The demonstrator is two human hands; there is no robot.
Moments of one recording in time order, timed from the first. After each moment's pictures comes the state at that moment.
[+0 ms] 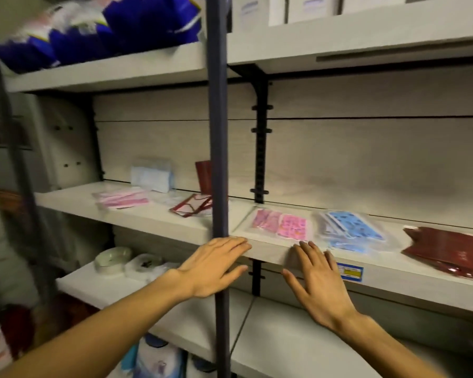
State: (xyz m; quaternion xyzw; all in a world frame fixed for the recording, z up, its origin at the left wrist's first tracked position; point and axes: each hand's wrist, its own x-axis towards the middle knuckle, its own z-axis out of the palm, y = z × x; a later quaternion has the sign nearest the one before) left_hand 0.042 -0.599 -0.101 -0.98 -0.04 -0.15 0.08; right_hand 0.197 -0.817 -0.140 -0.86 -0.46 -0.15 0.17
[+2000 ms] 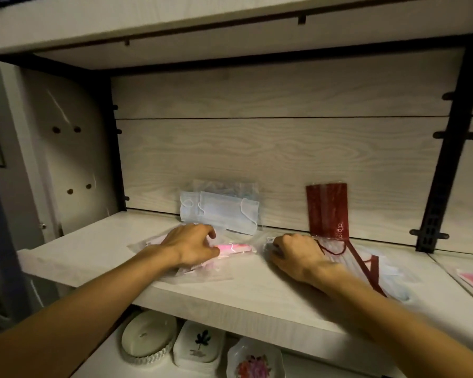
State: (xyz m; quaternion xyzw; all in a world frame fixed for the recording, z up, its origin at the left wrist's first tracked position) left_hand 0.047 -0.044 -0.047 -0.97 -0.23 -0.09 -0.06; right_hand 0.198 -0.249 -0.075 -0.89 -0.43 -0.15 0.07
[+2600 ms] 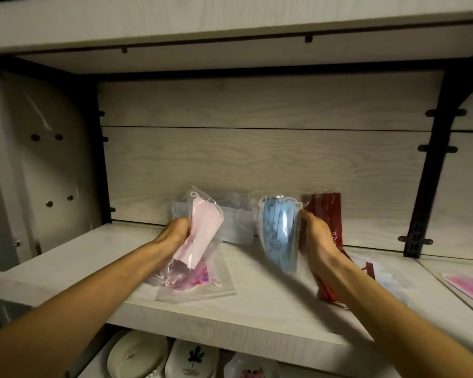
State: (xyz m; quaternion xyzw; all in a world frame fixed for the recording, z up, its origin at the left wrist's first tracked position) left_hand 0.054 -0.019 -0.024 -0.76 -0.30 -0.23 -0.53; right_hand 0.203 -0.241 -0.033 -0.59 -0.14 0.09 0.79
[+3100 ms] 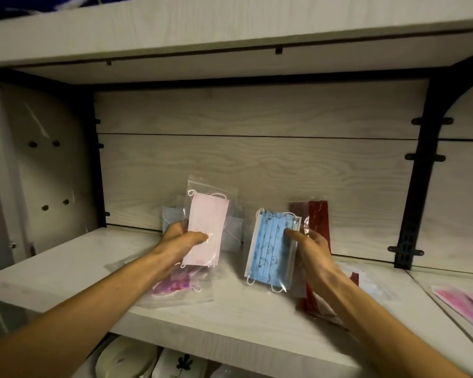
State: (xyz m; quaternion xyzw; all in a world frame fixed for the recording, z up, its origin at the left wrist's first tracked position) left_hand 0.060 -0.076 -0.024 -0.71 -0.22 -0.29 -0.60; right_hand 0.220 -0.283 -0.051 -0.64 -0.20 0.12 0.73
